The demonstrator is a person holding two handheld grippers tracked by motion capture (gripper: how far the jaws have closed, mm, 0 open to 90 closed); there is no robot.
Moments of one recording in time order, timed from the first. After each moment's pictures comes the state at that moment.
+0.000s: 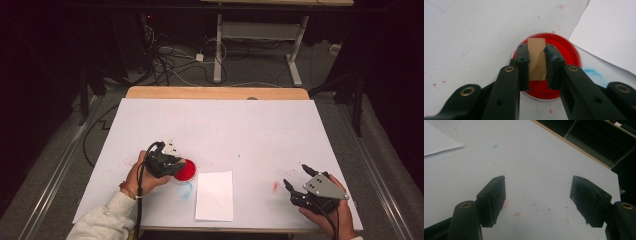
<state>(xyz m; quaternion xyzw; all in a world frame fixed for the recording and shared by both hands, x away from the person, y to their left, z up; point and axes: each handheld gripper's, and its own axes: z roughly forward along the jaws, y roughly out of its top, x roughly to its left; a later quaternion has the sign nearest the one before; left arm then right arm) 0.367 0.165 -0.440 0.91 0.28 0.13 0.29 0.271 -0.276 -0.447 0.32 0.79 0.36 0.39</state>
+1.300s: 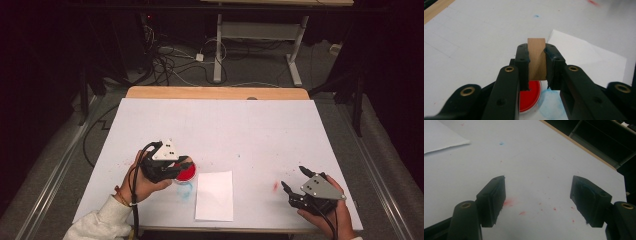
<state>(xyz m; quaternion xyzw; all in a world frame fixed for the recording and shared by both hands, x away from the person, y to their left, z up) 0.328 0.152 -0.394 0.89 0.21 0.13 0.37 0.272 -0.272 -0.449 0.31 0.80 0.35 0.38</state>
